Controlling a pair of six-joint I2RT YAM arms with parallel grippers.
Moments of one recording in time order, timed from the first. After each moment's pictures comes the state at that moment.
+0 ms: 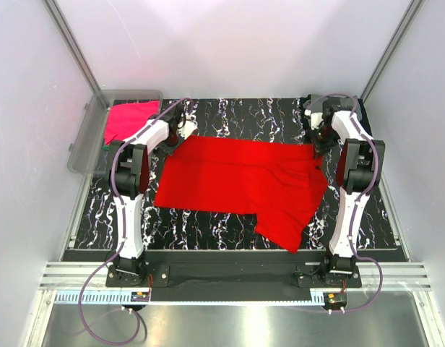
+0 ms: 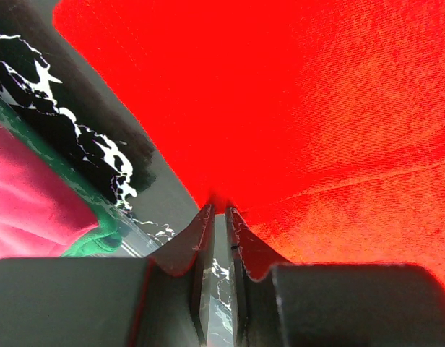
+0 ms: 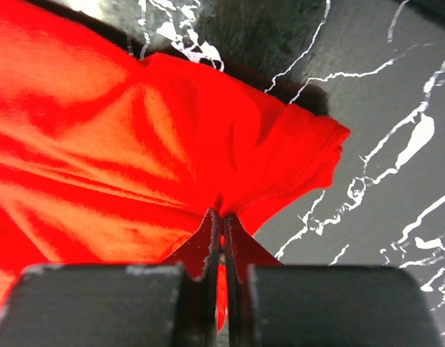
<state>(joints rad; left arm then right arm) -0.20 2.22 1.75 -0.75 -0.14 0.56 -0.08 2.27 1.89 -0.97 -0.12 -0.35</state>
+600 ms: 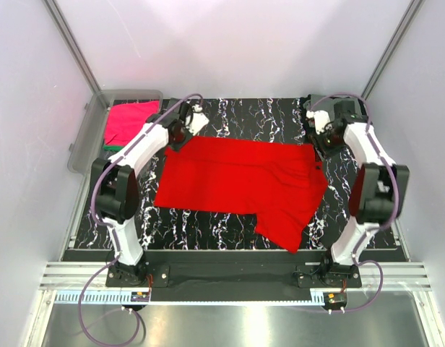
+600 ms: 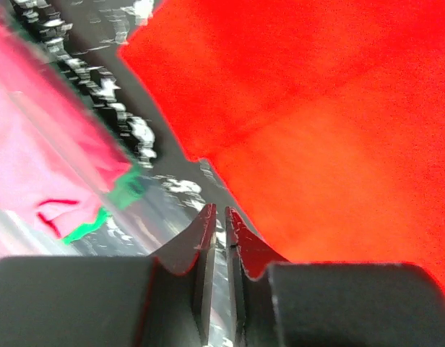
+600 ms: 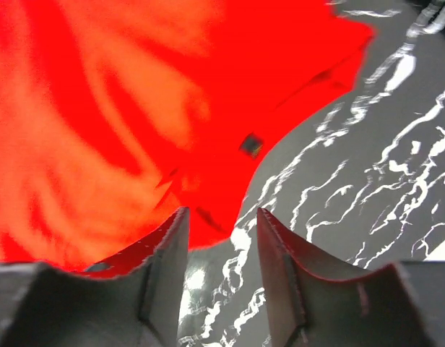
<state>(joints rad) -0.31 1.89 1.60 -0.74 -0.11 0.55 -0.08 1.85 1.51 -0.85 -0.19 -0.54</state>
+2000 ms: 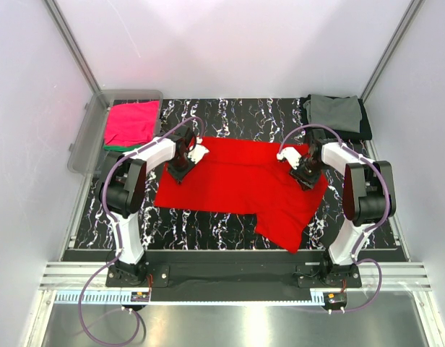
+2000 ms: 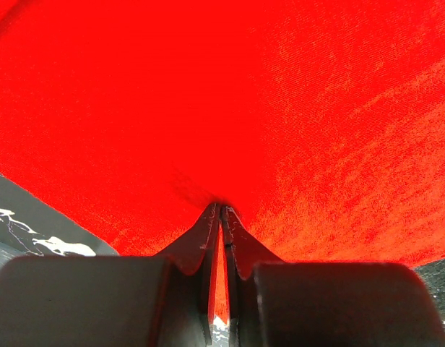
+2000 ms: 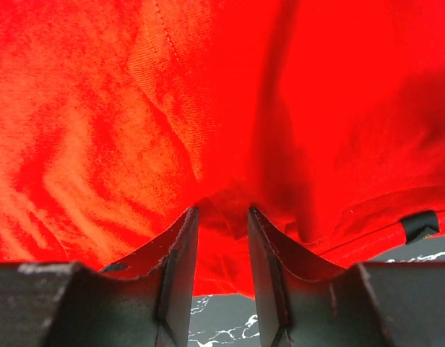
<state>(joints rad) -0.34 1.96 1.35 -0.79 0.03 0.42 0.08 1.81 1.16 -0.75 -0.21 -0.94</state>
